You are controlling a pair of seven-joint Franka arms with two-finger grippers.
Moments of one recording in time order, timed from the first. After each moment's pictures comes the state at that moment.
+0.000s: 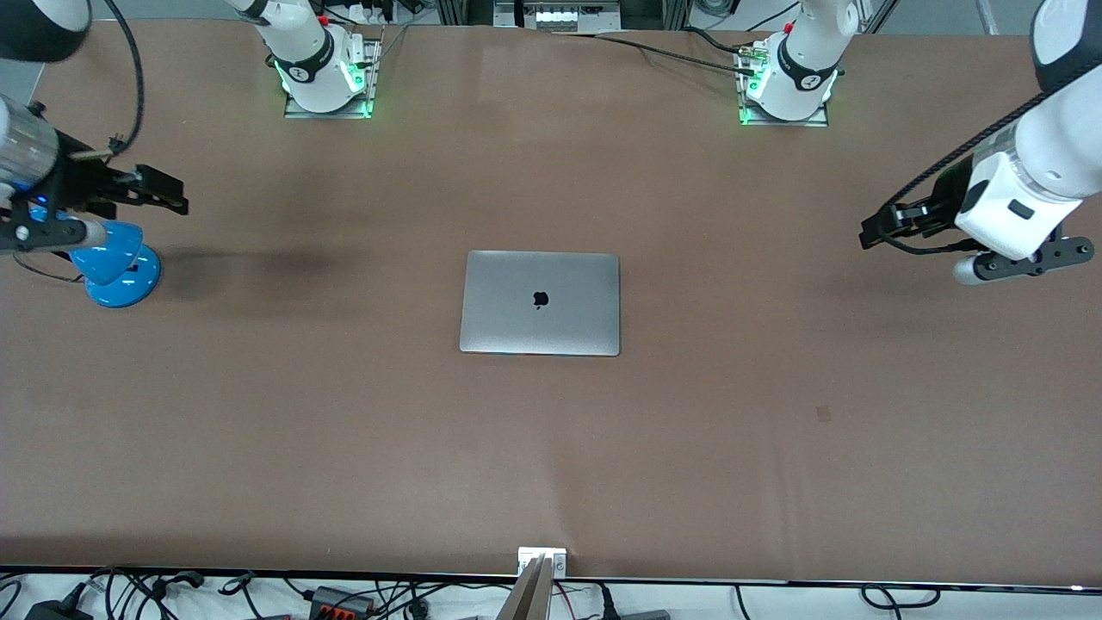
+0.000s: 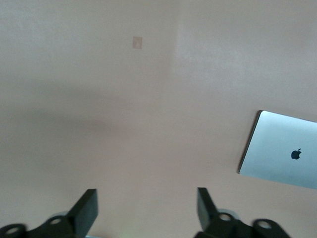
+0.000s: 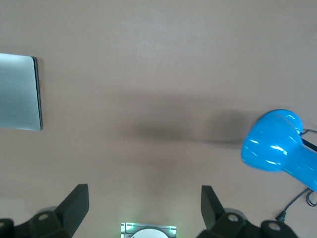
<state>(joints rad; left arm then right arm) 0.27 0.12 -0.40 -1.53 -0.04 1.53 -0.36 0.00 0.04 0.02 -1.59 0.00 1.49 -0.05</state>
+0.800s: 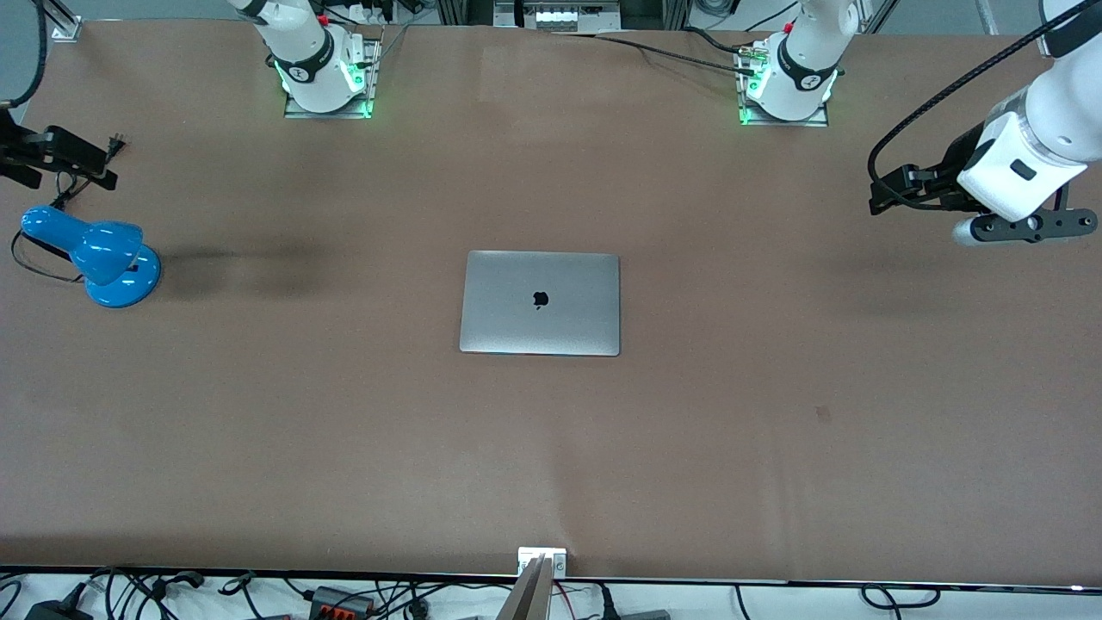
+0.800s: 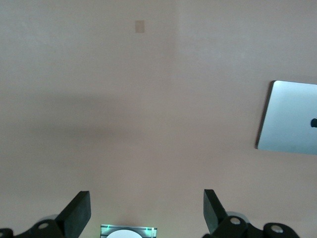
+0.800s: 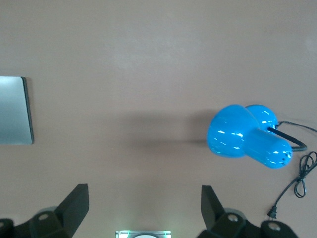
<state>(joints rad) 0.32 -0.02 -0.41 -1.68 -0.05 1.52 -0.20 -0.05 -0.05 -0.06 -1.64 -0.01 1.51 -0.08</state>
